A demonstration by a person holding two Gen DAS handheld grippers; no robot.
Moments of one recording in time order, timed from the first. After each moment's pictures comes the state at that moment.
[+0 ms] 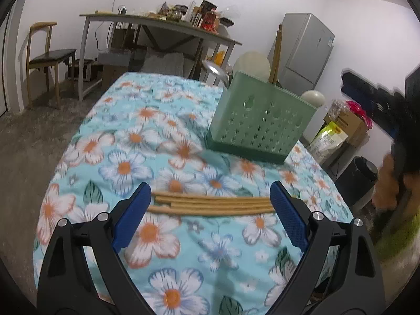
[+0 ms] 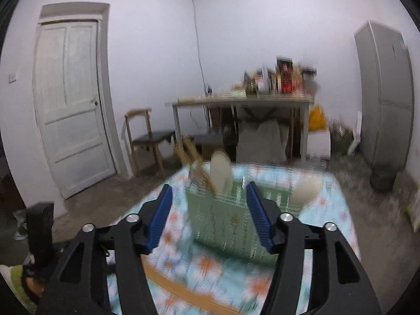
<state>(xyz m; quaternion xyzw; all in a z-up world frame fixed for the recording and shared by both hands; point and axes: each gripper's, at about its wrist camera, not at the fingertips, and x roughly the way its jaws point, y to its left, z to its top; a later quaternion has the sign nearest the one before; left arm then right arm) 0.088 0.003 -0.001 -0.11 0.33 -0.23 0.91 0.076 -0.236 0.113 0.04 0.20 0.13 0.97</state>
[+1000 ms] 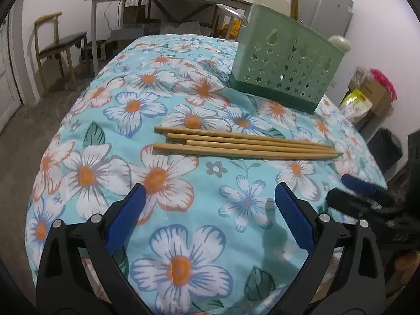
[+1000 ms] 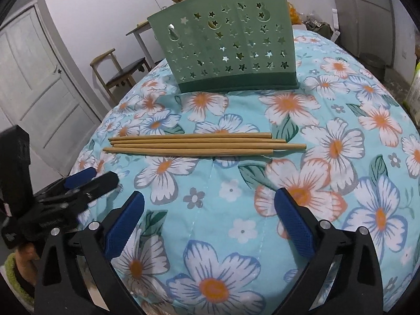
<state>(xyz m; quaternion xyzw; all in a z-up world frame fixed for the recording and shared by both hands) 0.080 -0.009 -0.047 -0.06 0.41 -0.17 0.89 0.040 -0.216 -0.041 0.13 0.41 0.08 0.90</state>
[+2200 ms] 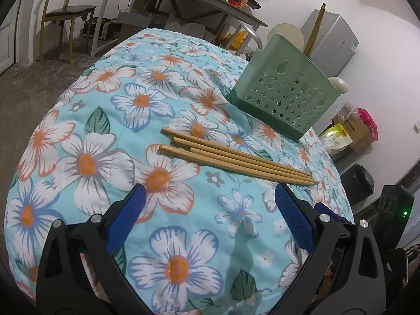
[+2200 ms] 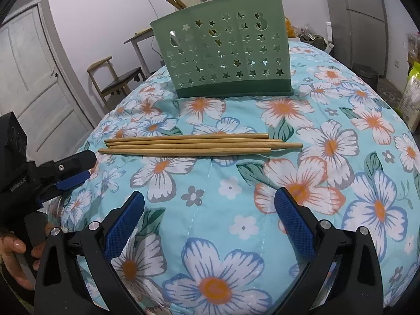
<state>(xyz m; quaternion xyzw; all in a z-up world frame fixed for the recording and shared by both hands) 0.085 0.016 -0.044 -0.17 0.40 -0.20 0.88 0.031 -0.209 -0.047 0.12 0.38 0.06 0.92</state>
